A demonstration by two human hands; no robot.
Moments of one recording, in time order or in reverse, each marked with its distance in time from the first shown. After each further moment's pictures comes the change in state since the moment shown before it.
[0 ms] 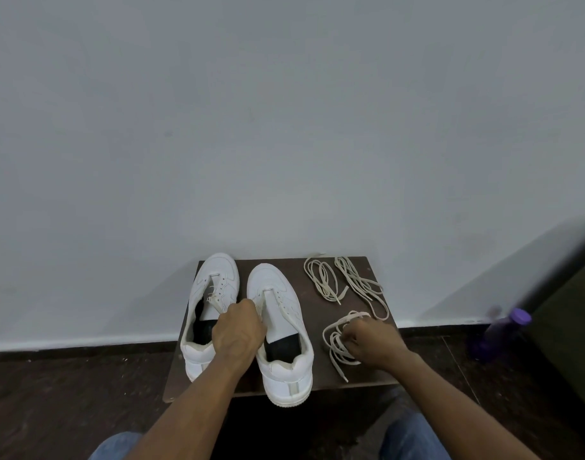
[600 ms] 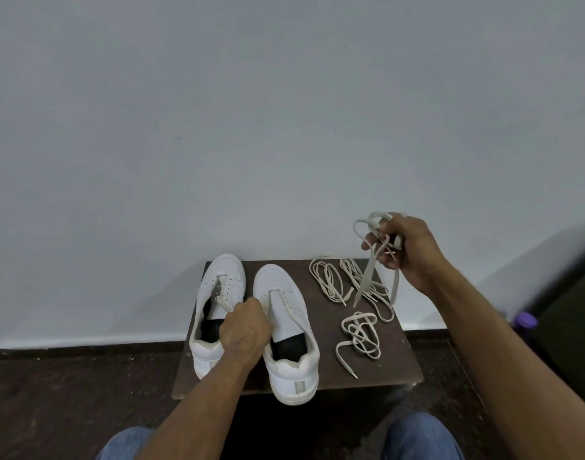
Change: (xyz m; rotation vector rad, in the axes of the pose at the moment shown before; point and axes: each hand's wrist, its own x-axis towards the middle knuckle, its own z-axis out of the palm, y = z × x) left_hand -0.001 0.002 -0.002 -0.017 0.001 -0.030; right_hand -0.009 -0.027 -0.171 1.395 0.305 -0.026
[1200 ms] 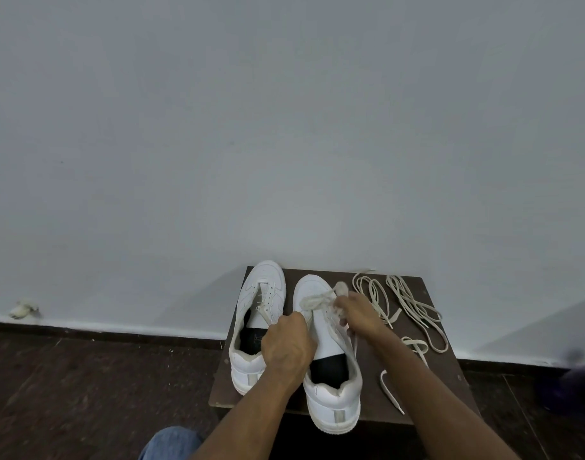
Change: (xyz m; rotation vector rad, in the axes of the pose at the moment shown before) left_hand 0.002 0.004 0.000 0.024 -0.007 0.015; right_hand 0.042 0.143 0.110 -0.395 -0.138 0.303
